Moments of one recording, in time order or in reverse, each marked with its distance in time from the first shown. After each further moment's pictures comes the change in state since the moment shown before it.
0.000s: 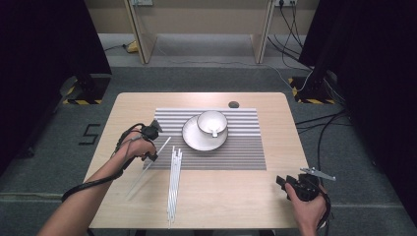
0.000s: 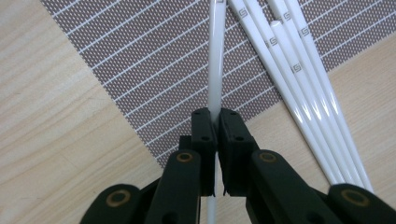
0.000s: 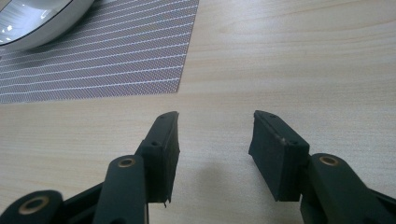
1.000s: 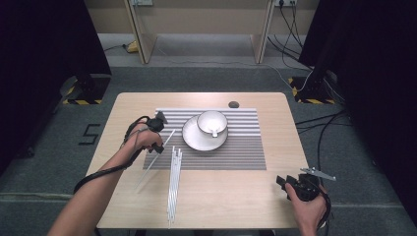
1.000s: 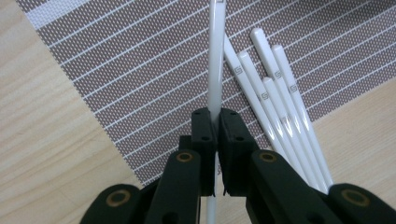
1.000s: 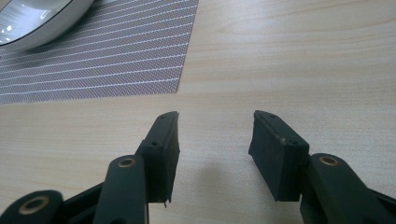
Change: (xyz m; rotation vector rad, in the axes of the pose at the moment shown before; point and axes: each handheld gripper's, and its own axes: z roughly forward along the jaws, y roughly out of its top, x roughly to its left) left arm 0.001 0.031 0.000 -0.022 -0.019 -0.050; right arm 0.000 0.000 0.000 -0.001 -0.001 0.001
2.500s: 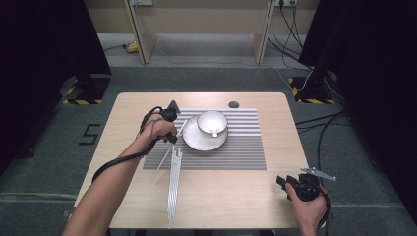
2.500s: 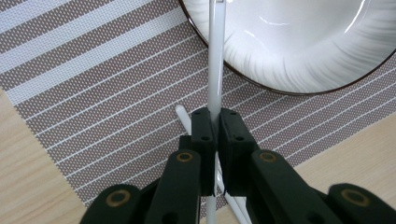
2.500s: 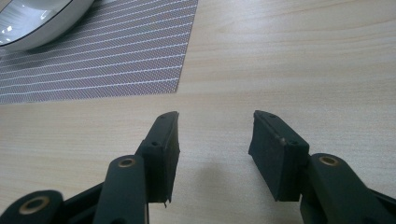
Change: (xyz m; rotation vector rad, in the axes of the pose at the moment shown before) left arm -0.022 0.048 -0.002 -0.046 -0.029 -0.037; right arm -0.001 0.000 0.000 0.001 0.004 -0.001
